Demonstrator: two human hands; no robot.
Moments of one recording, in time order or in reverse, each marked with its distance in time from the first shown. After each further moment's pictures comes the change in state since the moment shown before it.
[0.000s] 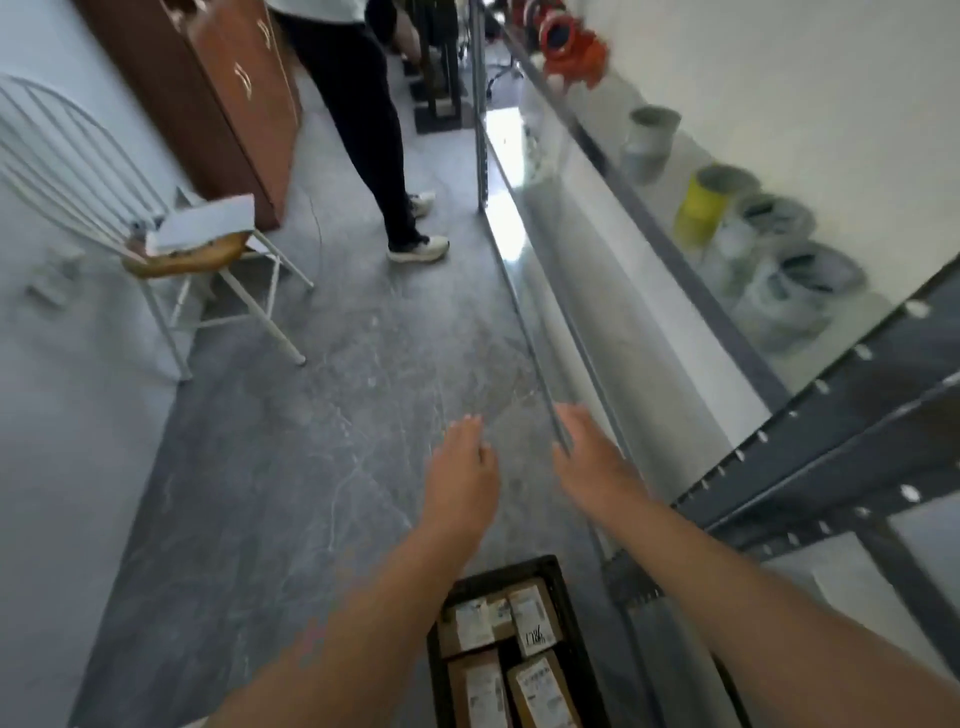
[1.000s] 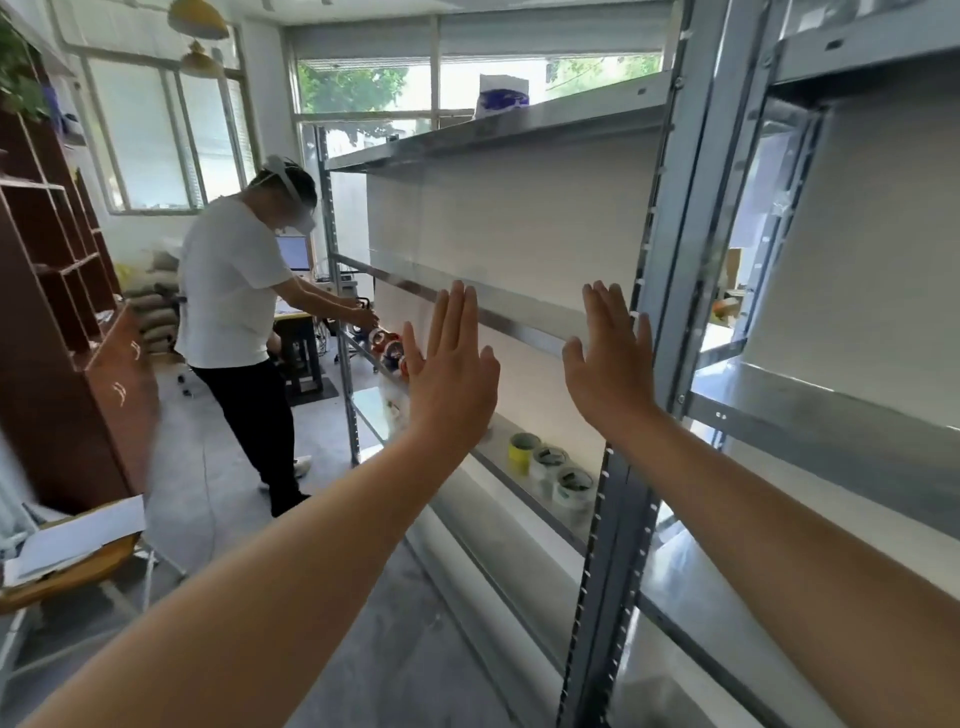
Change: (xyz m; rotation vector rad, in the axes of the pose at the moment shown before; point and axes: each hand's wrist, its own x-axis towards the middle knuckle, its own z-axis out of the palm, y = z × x) left_hand -0.157 0.288 -0.332 0.172 0.609 1.007; right_hand -0.255 -0.286 -0.325 -0.321 1.144 -0.154
